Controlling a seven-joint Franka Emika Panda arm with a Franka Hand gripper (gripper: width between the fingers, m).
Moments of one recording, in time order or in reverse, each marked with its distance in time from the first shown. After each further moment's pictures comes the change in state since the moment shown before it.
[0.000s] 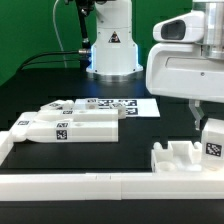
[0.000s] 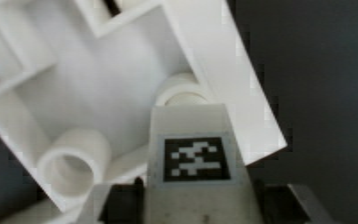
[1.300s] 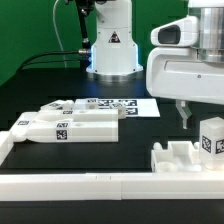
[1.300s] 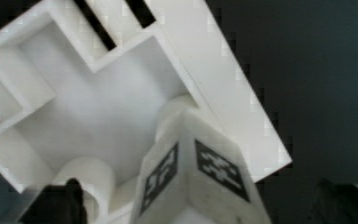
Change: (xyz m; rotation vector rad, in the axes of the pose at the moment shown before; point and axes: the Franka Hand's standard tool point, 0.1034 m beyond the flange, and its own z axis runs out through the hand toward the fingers) arm -0.006 0.003 0.005 0.026 -0.027 -0.059
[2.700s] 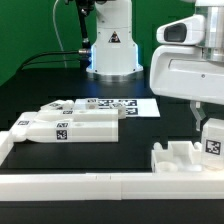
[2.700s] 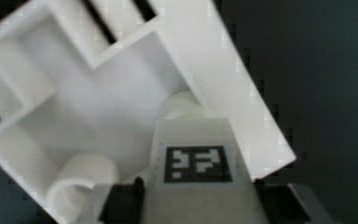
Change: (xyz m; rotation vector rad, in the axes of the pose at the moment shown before) arm -0.003 -0.005 0.003 -0.004 0.030 0.411
